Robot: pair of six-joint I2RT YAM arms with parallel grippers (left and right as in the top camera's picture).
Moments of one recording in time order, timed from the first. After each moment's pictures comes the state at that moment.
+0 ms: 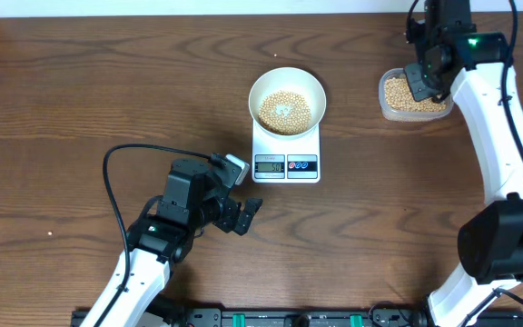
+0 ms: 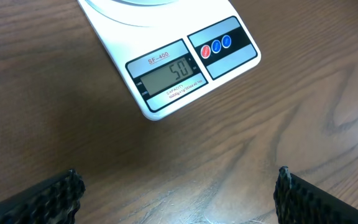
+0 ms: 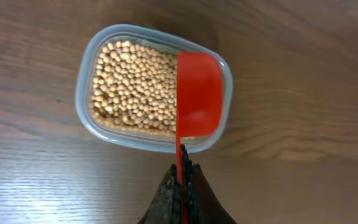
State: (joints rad) left arm -0.34 1.03 0.54 -0.36 0.32 0.09; right arm 0.09 1.87 1.79 -1.06 0.27 -0.24
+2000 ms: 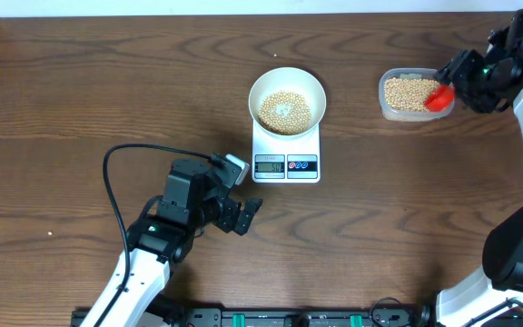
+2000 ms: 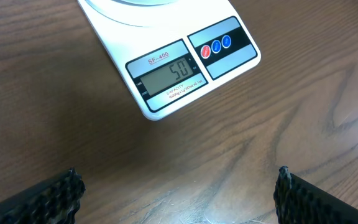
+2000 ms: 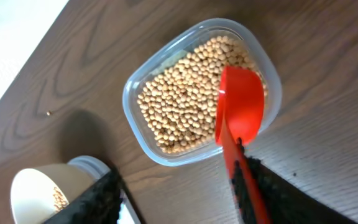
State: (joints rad) left arm -0.34 1.03 0.54 -0.36 0.32 0.09; right arm -0.21 1.81 1.64 -0.91 -0.30 0.48
